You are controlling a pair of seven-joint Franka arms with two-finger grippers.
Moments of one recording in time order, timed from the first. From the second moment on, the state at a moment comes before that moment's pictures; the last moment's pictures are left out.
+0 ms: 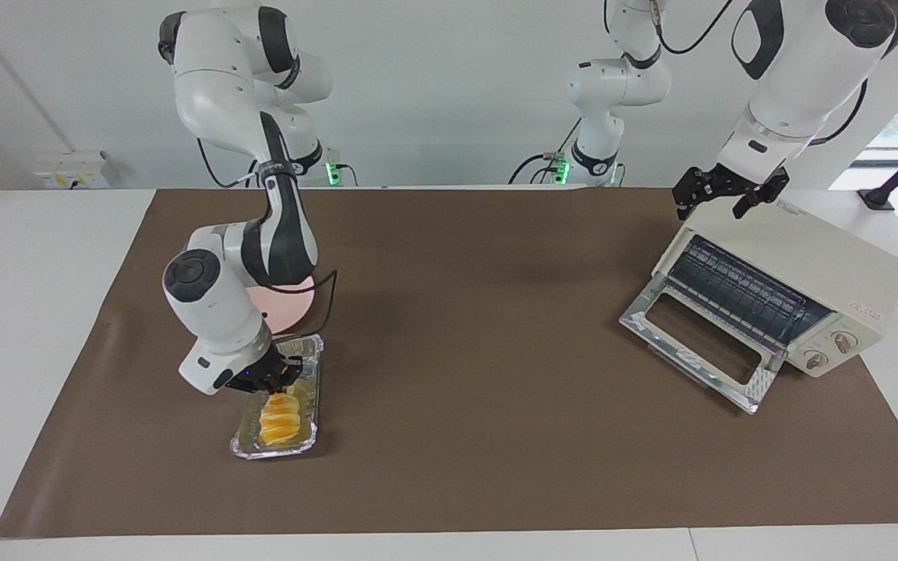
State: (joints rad) left arm -0.04 -0.03 -0.06 -1.66 0.03 1.54 -0.02; right arm 0.07 0.54 0.02 -1.58 0.03 2.16 -0.08
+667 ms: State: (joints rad) left arm -0.04 -0.03 -0.06 -1.66 0.03 1.54 -0.02; right arm 0.03 0.49 0.01 -1.53 0.02 2.08 -0.08
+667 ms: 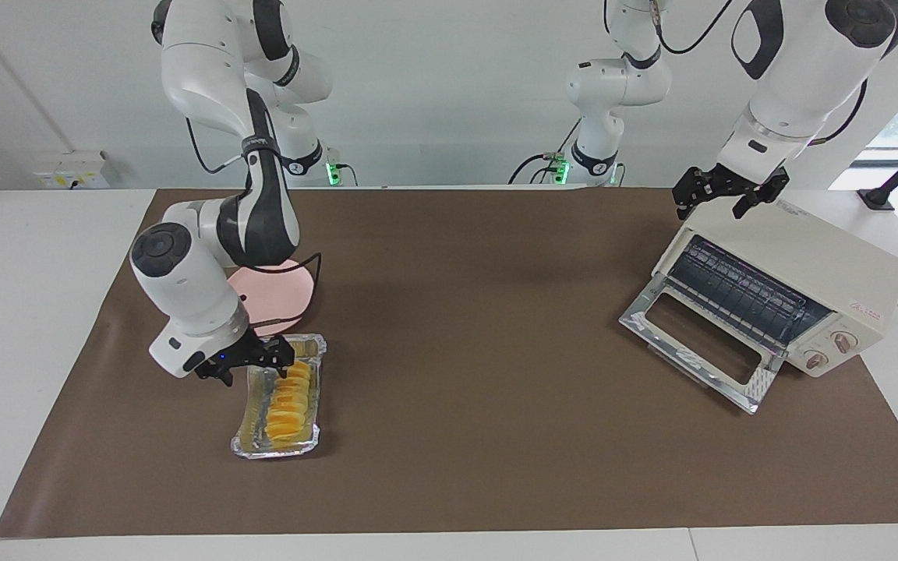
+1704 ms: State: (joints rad) left arm -0.04 -0.03 -0.06 -1.66 0.03 1.54 -0.02; right arm -0.01 0.53 0.01 -1.68 0.00 2.32 -0.07
